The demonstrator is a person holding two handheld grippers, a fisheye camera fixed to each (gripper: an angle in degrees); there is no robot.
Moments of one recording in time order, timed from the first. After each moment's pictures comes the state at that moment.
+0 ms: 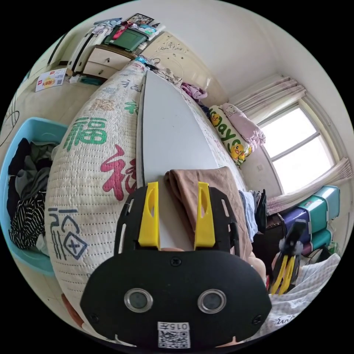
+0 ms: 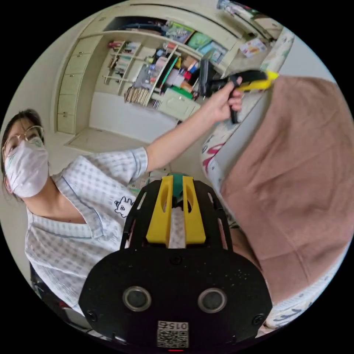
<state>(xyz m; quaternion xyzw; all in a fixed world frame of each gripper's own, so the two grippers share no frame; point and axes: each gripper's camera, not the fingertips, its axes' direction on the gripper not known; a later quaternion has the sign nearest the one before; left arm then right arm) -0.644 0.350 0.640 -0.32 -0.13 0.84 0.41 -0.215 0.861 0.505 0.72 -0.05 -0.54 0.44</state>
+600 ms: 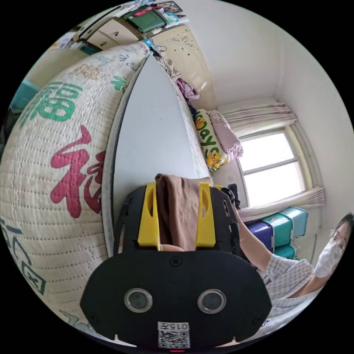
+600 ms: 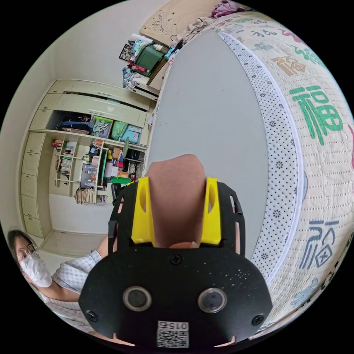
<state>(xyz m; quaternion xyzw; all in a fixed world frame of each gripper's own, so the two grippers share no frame) -0.601 0.272 0.663 -0.44 -0.11 0.74 0.50 0.013 0.884 0.423 0.84 -0.30 -0.29 0.35</state>
